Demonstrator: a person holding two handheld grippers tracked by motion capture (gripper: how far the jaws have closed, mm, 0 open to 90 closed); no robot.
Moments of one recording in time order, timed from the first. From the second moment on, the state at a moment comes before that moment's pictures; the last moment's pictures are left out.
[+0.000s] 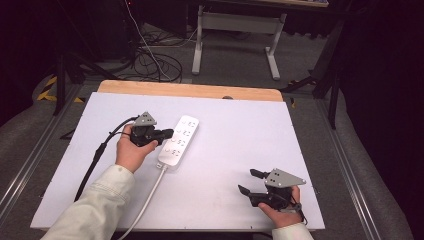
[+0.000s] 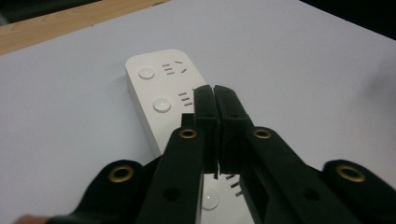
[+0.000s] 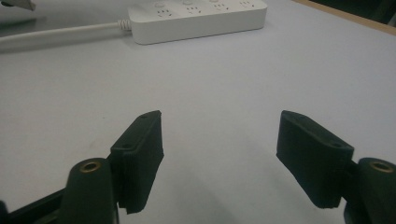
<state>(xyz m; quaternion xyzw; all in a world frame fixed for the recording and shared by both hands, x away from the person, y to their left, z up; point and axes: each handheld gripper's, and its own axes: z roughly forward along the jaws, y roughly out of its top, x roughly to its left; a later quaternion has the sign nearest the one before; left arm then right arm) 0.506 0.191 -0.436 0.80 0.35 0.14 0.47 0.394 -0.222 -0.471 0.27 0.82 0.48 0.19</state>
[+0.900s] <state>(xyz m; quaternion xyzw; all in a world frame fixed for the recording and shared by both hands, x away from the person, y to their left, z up) 0.525 0.175 -0.462 0.82 0.37 0.15 0.41 0.393 -0.221 -0.472 0.26 0.82 0.48 0.18</state>
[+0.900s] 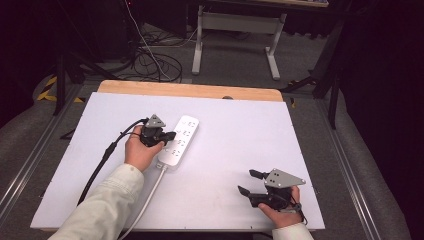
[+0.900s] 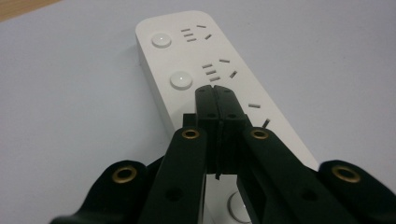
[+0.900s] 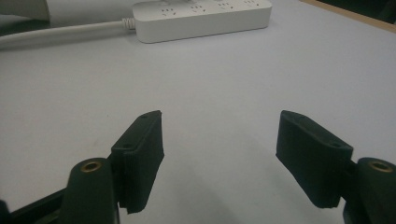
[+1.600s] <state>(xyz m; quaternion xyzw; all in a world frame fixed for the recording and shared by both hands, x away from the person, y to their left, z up) 0.526 0.169 -0.466 0.83 0.37 0.17 0.38 0.393 -0.221 -0.472 0.26 0.82 0.48 0.18</state>
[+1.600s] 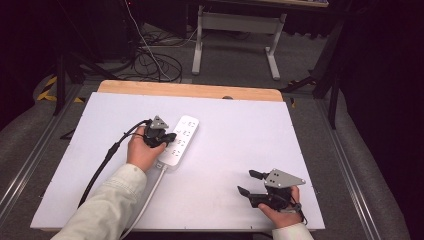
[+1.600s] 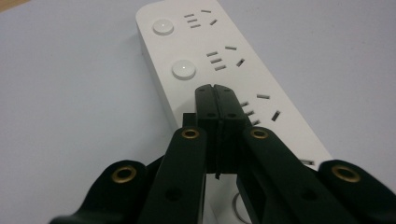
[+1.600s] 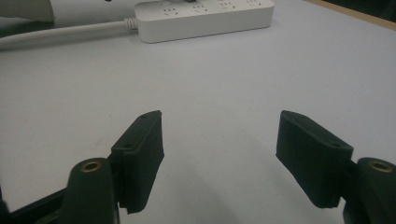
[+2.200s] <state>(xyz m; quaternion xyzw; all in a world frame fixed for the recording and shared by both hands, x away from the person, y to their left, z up) 0.523 0.164 -0.467 0.83 0.38 0.18 0.37 0.393 -0.220 -0.473 0.26 0.82 0.48 0.17</state>
